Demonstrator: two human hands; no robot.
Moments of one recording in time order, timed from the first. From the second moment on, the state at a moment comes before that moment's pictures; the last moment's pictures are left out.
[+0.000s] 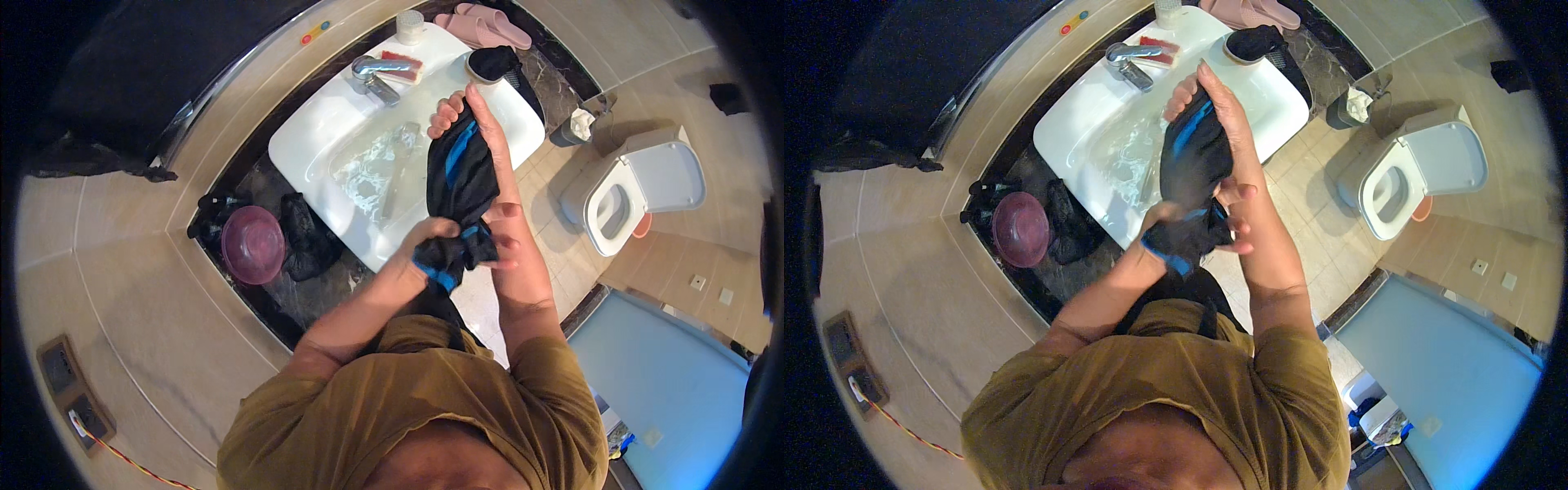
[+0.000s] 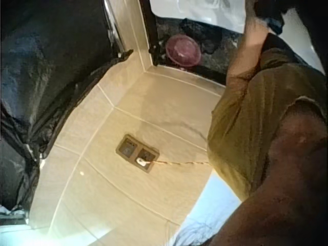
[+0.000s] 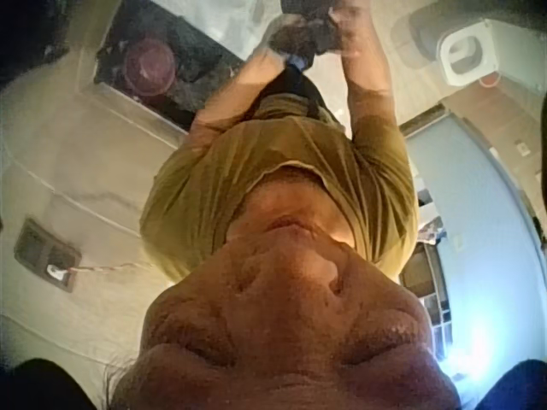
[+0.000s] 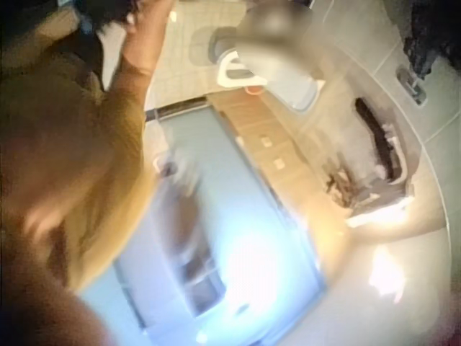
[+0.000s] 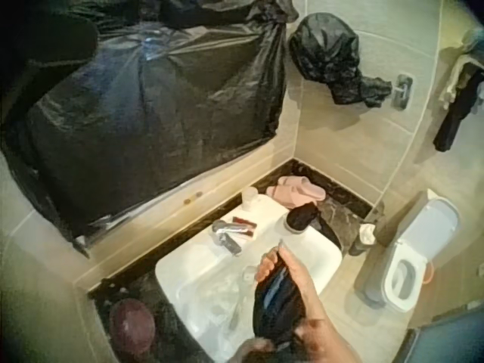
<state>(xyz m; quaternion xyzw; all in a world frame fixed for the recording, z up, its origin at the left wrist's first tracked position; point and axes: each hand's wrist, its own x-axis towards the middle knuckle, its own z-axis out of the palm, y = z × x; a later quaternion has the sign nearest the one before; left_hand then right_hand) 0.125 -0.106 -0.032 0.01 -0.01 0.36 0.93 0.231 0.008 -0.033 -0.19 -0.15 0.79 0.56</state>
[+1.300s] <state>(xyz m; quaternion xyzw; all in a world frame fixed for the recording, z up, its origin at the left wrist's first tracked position) 0.073 -0.007 -0.080 0.68 0.59 0.18 0.39 0.261 0.013 -0.115 -0.45 0.00 0.71 0.54</state>
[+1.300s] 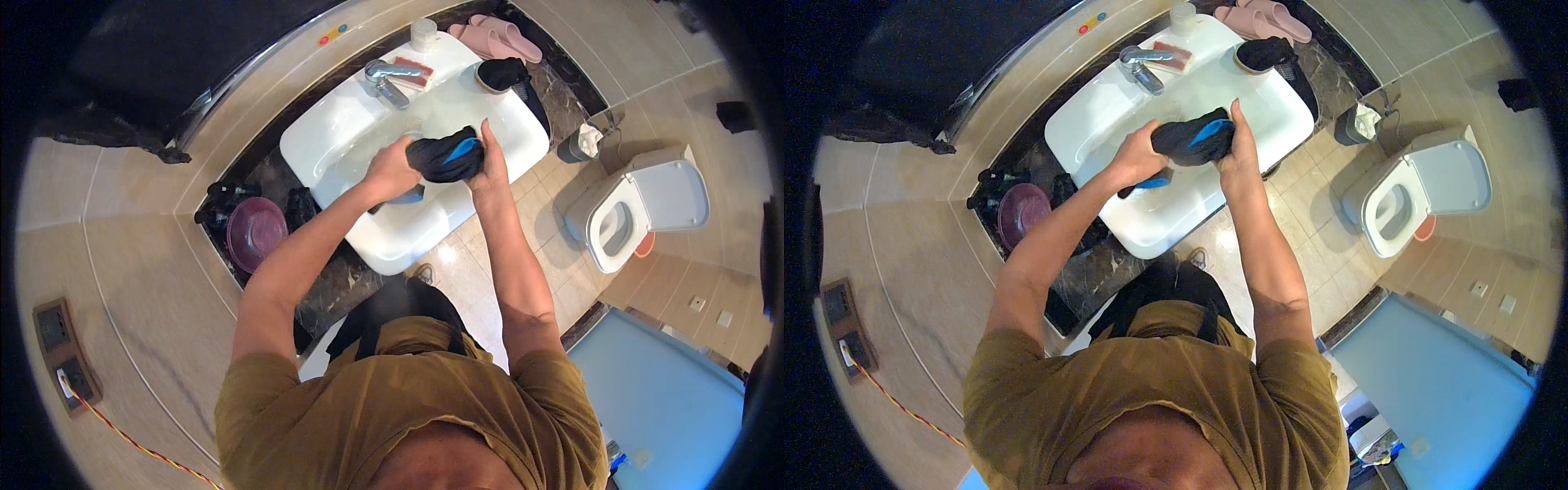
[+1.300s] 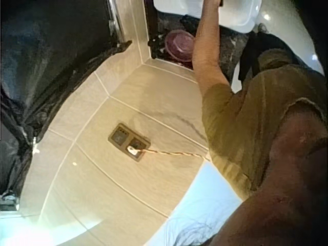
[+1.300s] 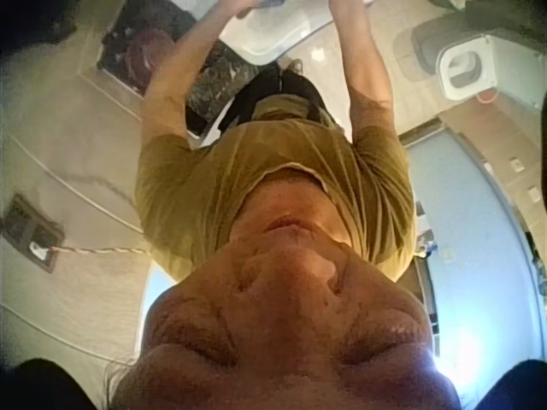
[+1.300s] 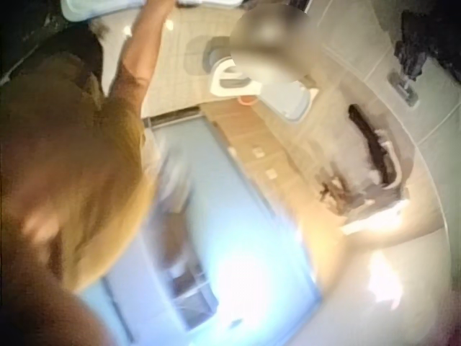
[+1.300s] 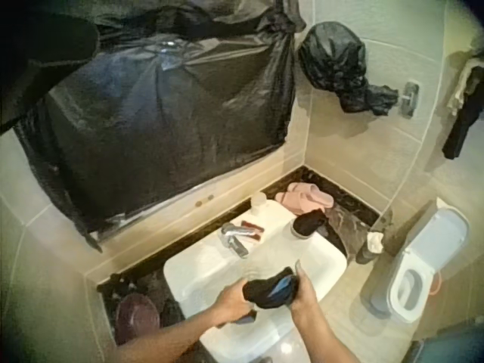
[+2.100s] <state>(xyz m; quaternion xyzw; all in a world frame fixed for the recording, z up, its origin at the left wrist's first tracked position) 0.114 -0.140 -0.052 -0.09 -0.15 0.15 0.97 0.210 -0.064 -0.052 0.04 -0.05 0.81 0.58</state>
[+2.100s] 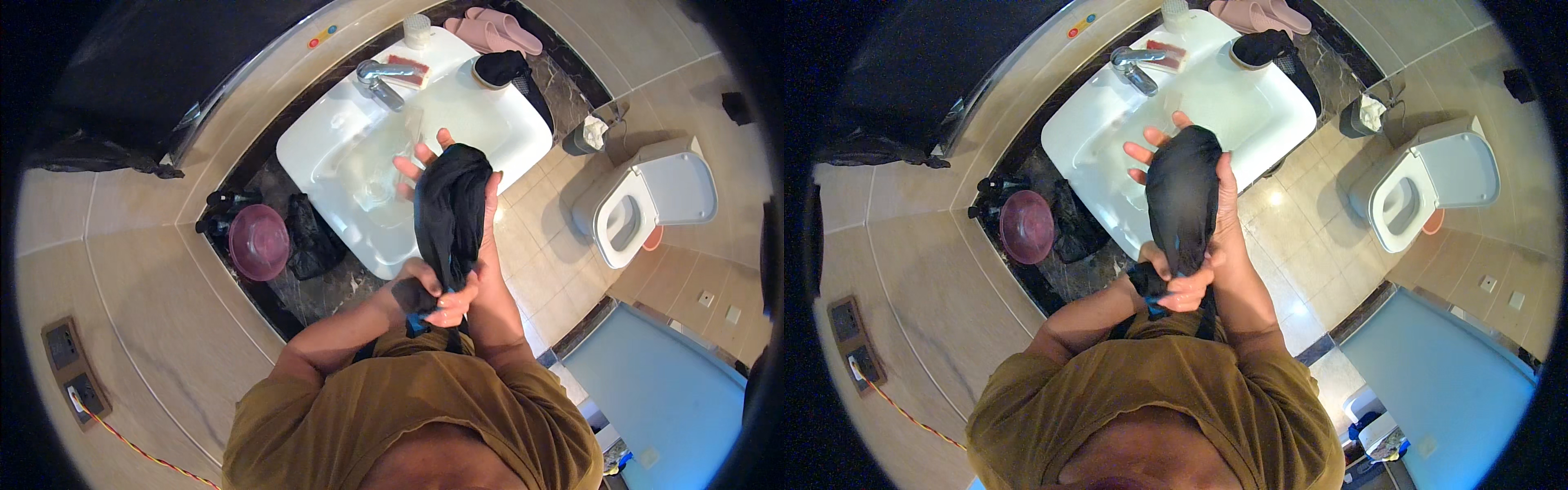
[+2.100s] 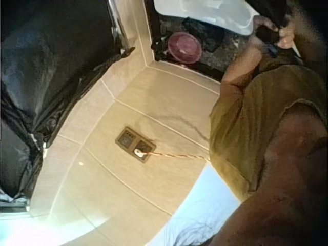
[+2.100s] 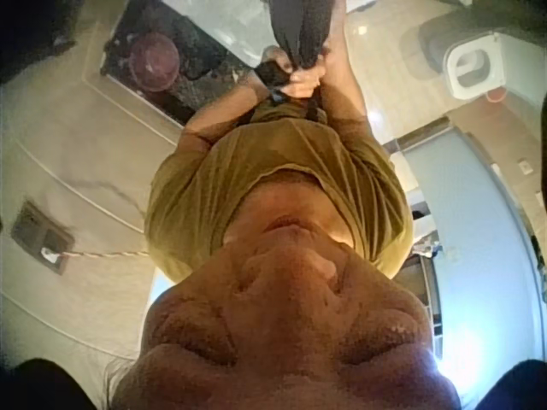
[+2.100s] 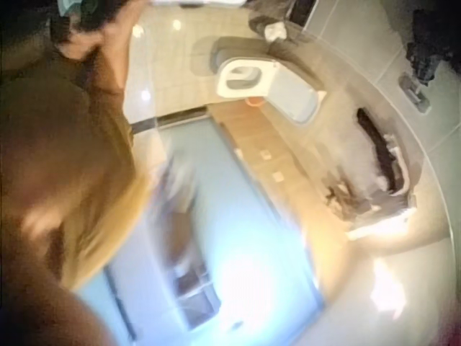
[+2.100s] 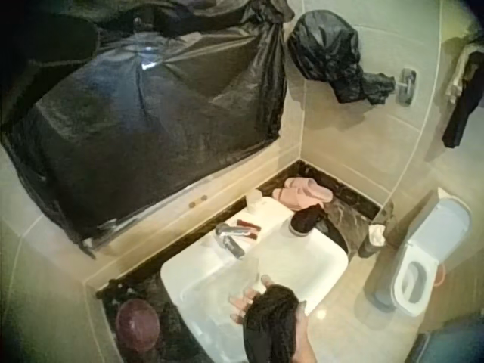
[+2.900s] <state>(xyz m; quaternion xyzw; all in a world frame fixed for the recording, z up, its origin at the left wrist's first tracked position) 0.063 0.027 0.015 -0.93 0.03 -0.25 0.27 0.238 -0.004 -0.067 -0.32 -0.03 0.82 0.47</state>
